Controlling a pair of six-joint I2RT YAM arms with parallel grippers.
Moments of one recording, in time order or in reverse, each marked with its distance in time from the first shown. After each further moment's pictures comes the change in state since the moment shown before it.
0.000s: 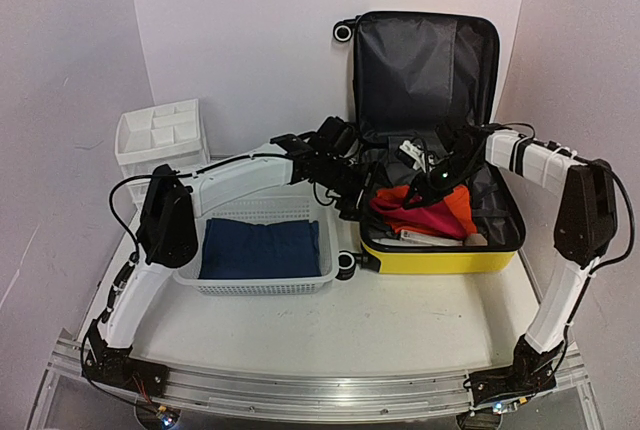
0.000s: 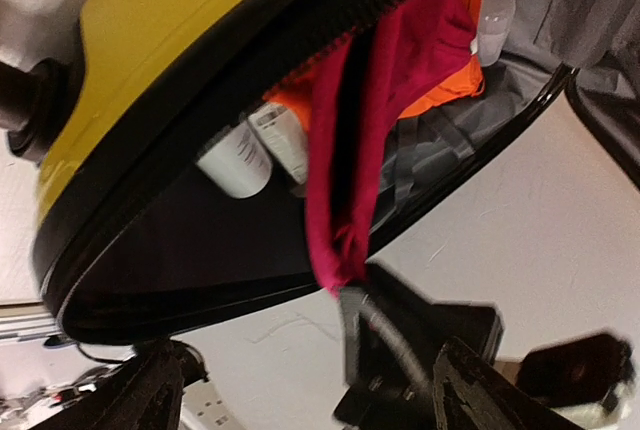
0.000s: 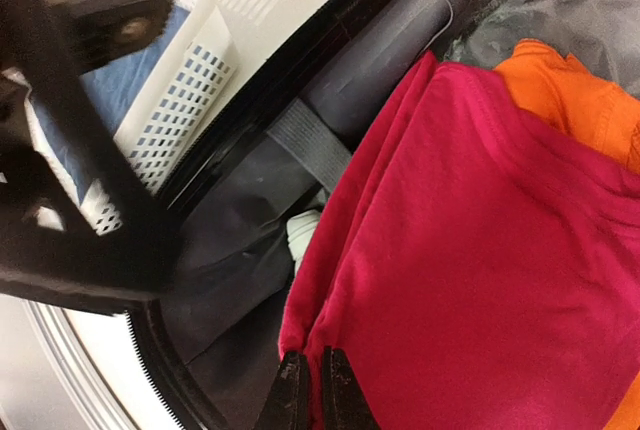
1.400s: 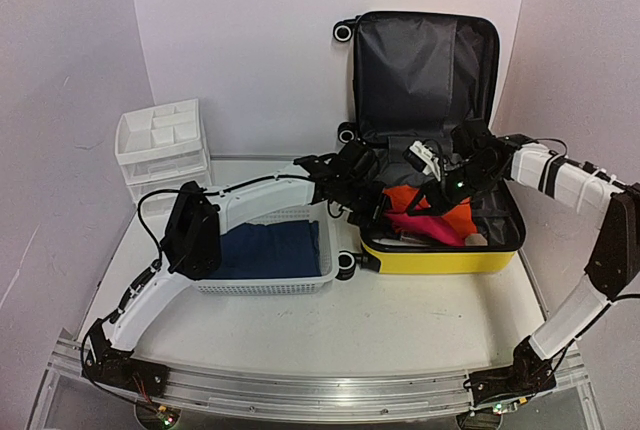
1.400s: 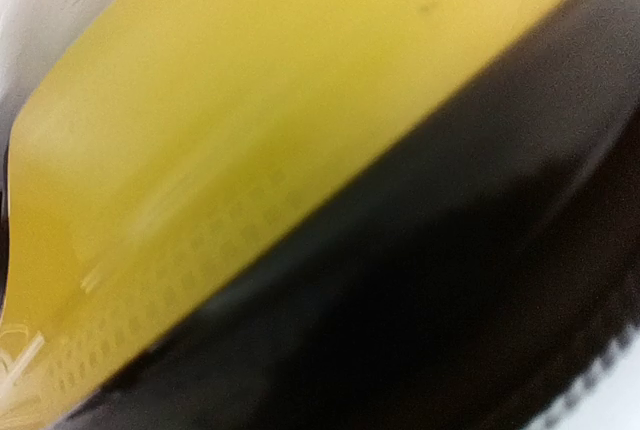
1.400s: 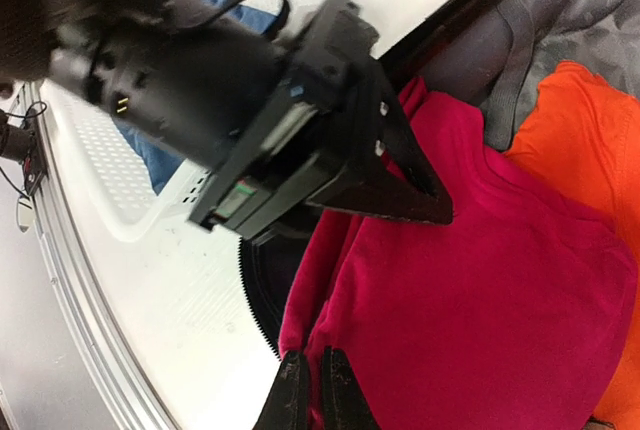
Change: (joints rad) left arm -0.055 0.189 0.166 0.014 -0.208 -0.020; right arm 0.039 -0.266 -0.230 0.082 -0.061 0.032
